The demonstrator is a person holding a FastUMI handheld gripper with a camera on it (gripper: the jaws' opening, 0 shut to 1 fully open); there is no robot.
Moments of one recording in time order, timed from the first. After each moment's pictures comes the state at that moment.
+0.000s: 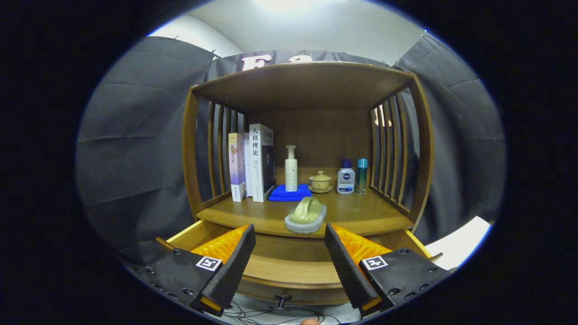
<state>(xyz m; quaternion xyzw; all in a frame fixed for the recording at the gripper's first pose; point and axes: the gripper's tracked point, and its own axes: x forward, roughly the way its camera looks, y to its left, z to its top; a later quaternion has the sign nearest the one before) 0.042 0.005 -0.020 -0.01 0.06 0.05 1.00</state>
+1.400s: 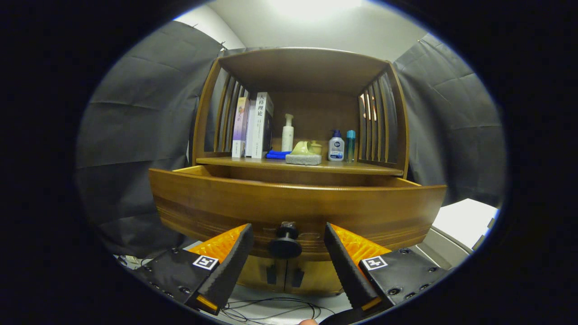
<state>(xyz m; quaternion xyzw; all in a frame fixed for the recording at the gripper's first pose) -0.012 0.008 -0.171 -0.05 0.06 0.01 1.00</state>
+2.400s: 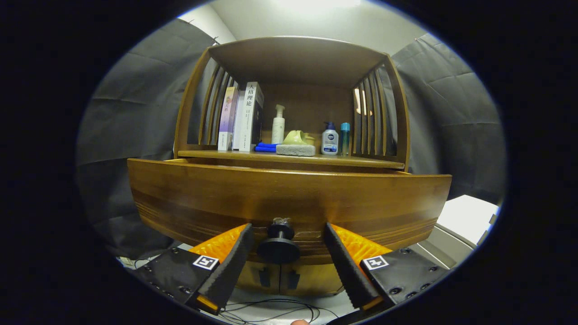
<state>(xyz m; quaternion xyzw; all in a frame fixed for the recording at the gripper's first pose) 0.027 0.002 -0.177 -0.05 0.06 -0.03 1.00</state>
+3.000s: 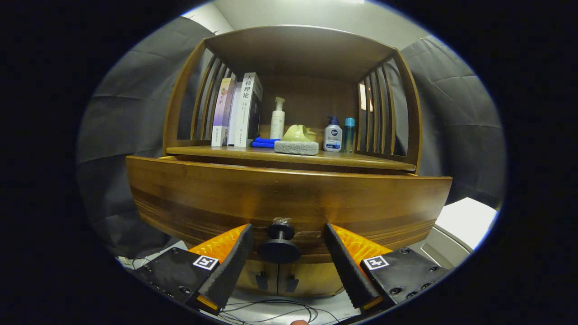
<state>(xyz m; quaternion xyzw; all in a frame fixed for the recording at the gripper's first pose) 0.067 0.001 -0.177 -0.05 0.09 -0.03 0.99</state>
